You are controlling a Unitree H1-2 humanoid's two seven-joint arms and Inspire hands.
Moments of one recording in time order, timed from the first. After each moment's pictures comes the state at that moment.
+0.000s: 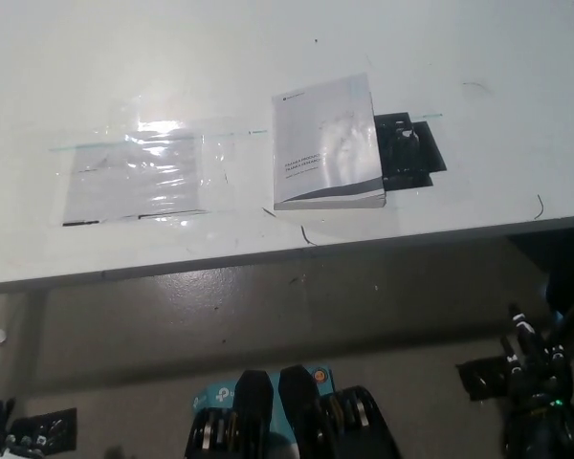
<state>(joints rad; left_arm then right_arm) -0.37 0.05 0.94 0.73 -0.61 0.18 0.23 -0.44 0.14 -0.70 0.59 0.51 0.11 -0.27</state>
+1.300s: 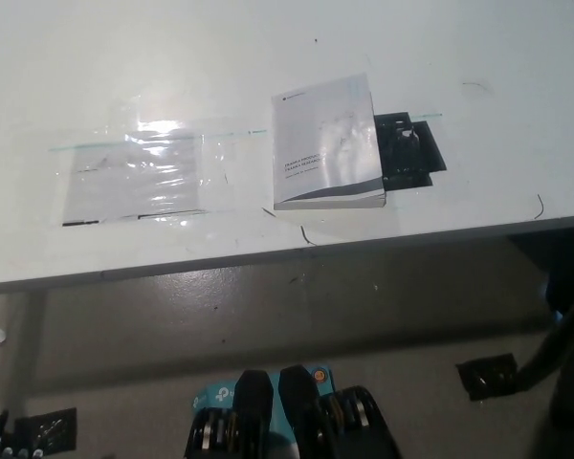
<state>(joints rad) -0.34 0.08 0.88 0.76 -0.74 0.17 0.24 -0.58 0.07 -0.60 0.16 0.51 -0.02 -0.51</state>
